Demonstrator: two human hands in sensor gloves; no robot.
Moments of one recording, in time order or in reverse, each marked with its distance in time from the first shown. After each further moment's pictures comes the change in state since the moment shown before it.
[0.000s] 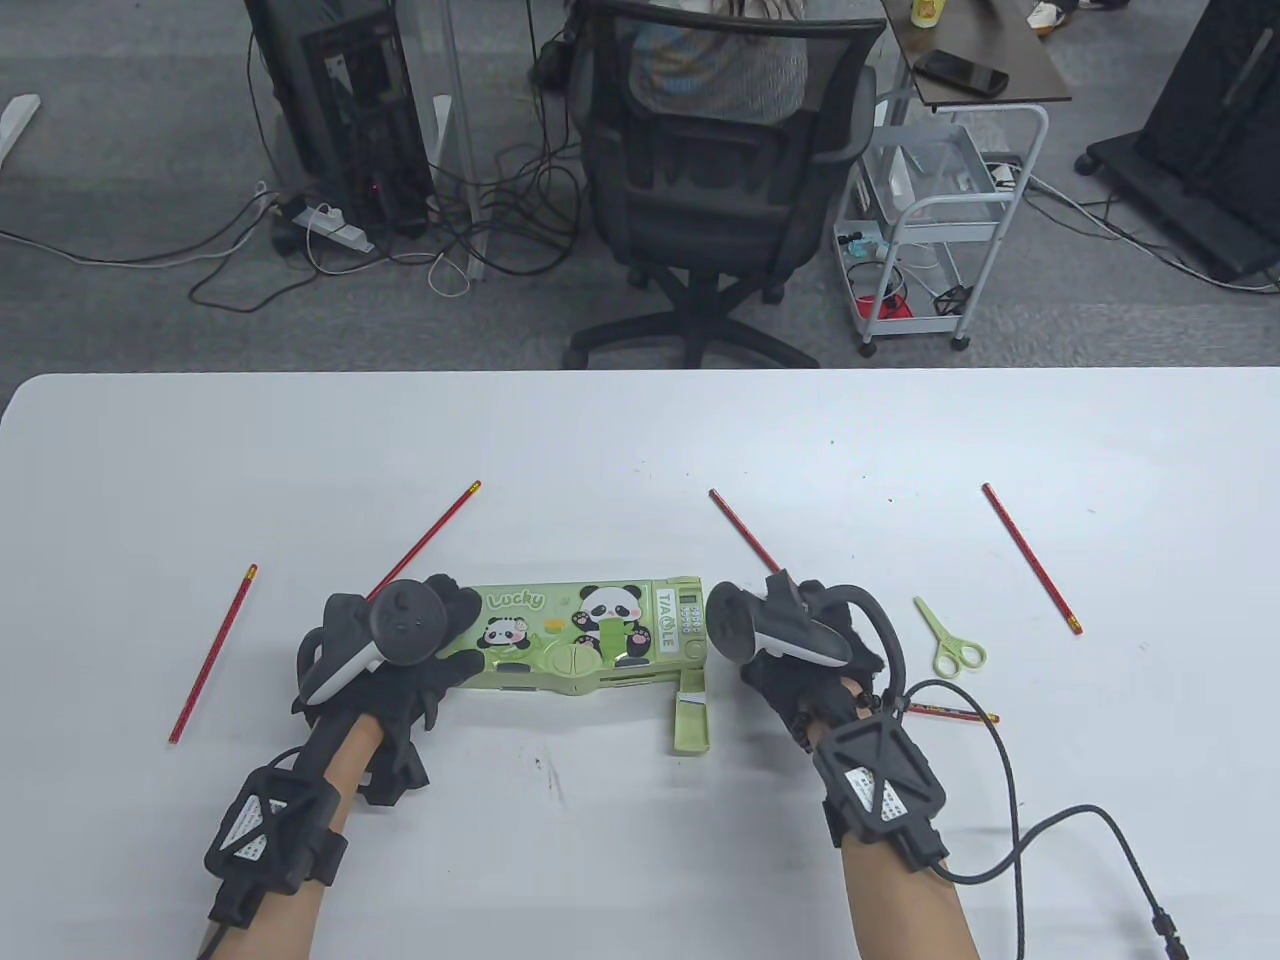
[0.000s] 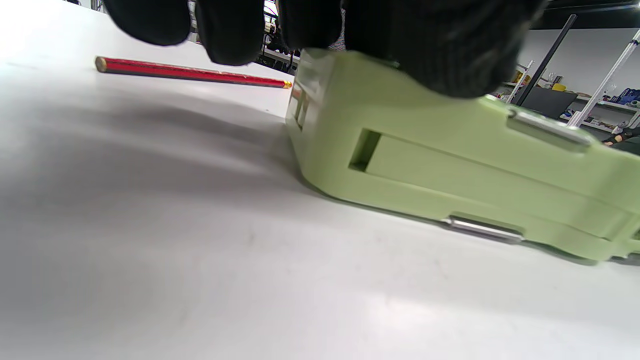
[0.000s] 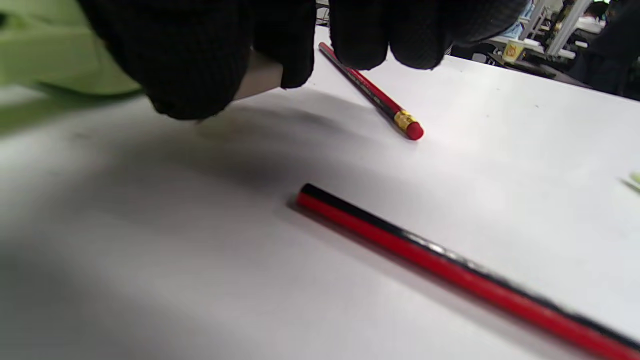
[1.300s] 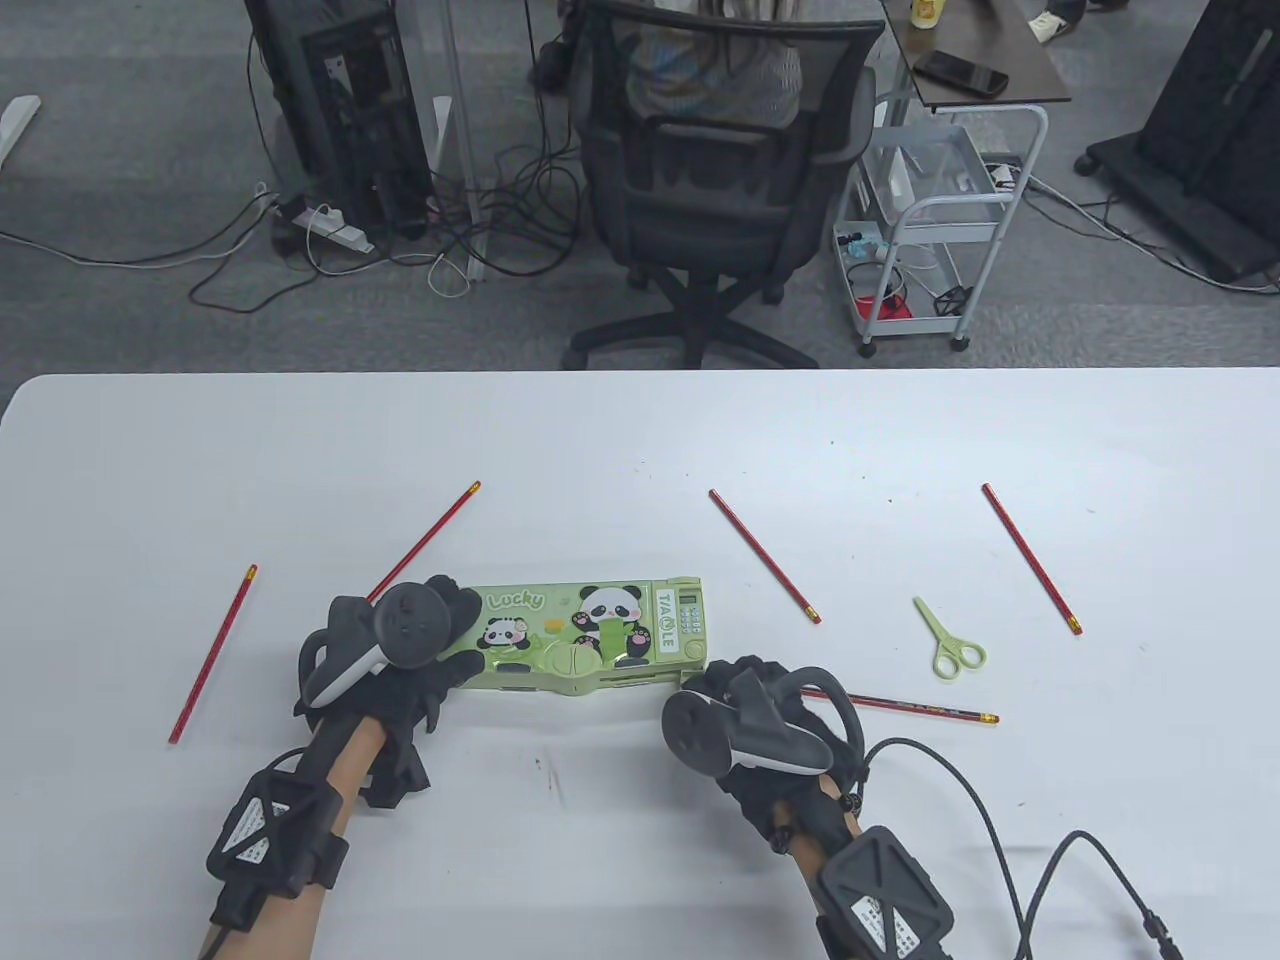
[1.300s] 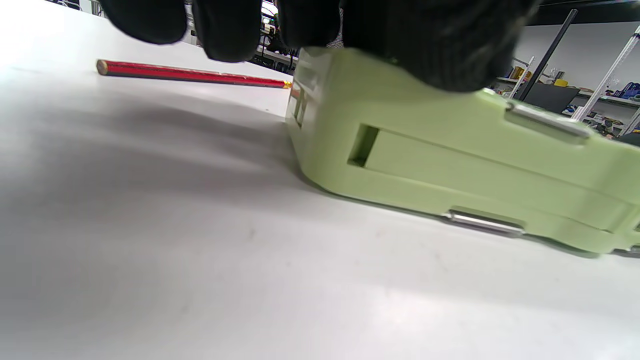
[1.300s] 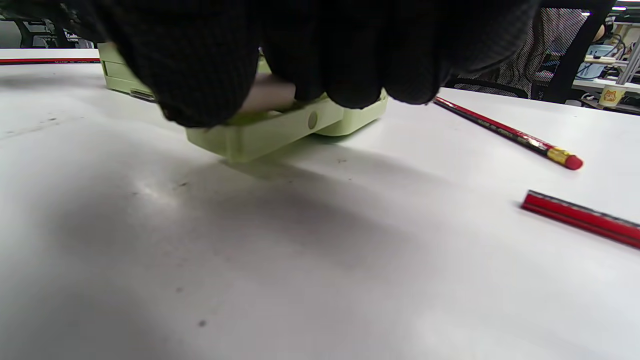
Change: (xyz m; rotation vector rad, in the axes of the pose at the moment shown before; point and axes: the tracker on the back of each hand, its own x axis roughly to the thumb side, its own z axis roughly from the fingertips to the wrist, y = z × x) left_hand 0.003 -0.002 0.000 0.003 0.004 -0.014; right_hand 0.066 0.008 0.060 -0.163 -0.228 0.006
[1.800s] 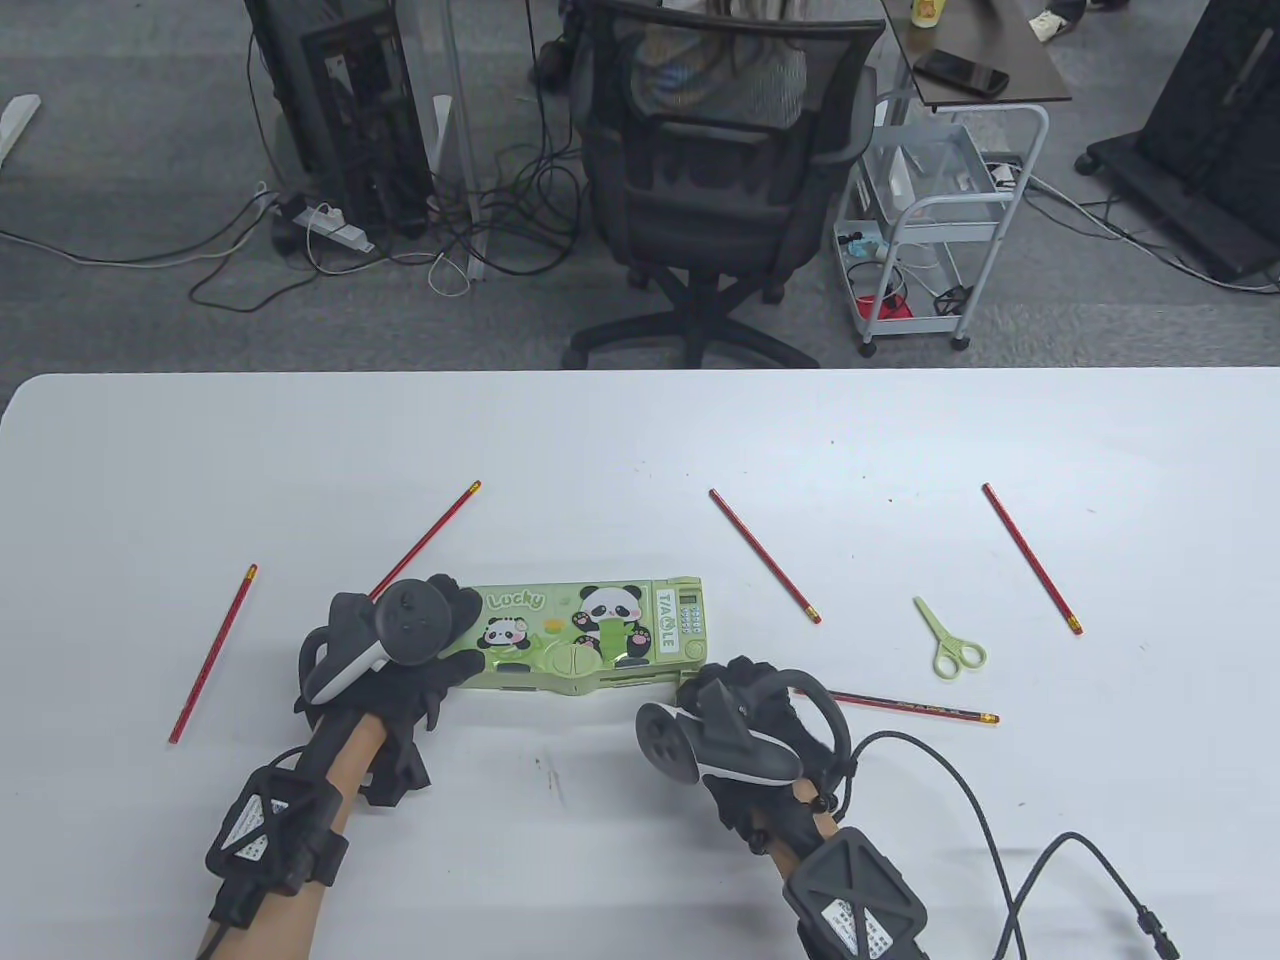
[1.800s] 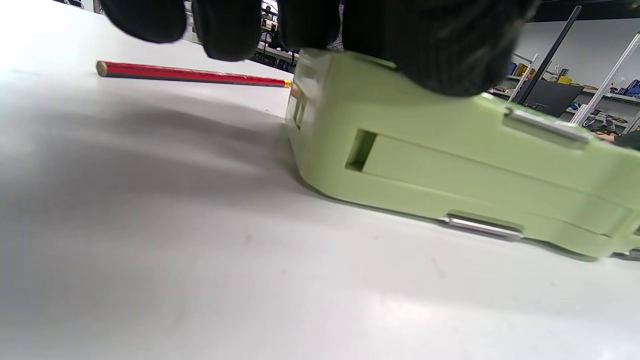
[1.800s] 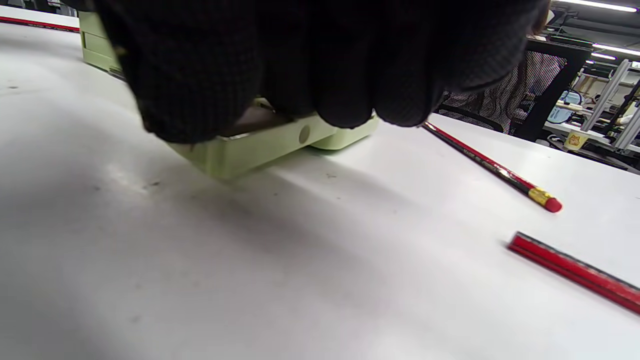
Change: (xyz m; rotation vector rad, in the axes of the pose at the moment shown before) left_hand 0.001 0.001 -0.001 -0.010 0.005 0.001; right_hand 0.016 -0.001 -0.007 -0.015 0.043 0.136
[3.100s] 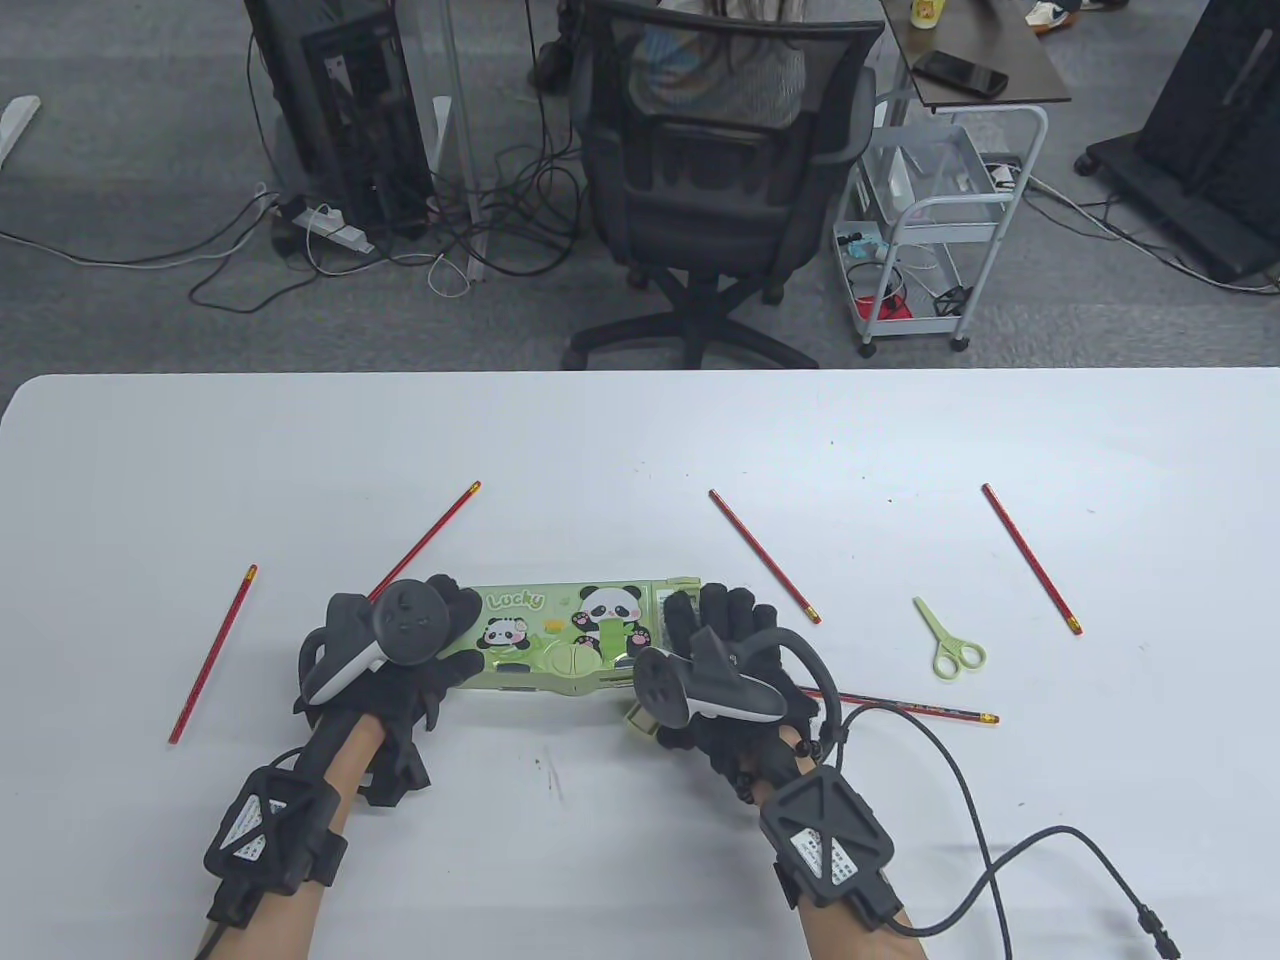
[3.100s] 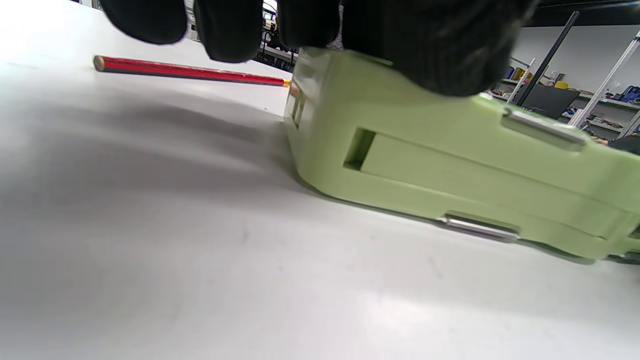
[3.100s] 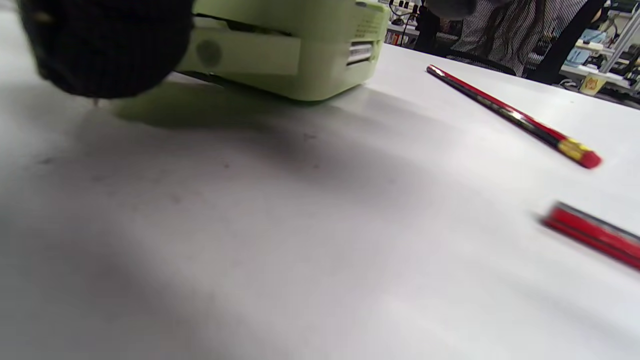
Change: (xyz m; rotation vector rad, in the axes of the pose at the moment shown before) left_hand -0.002 0.000 0.000 0.001 -0.007 0.017; right_hand -0.011 0.013 -0.046 0.139 0.005 -0.036
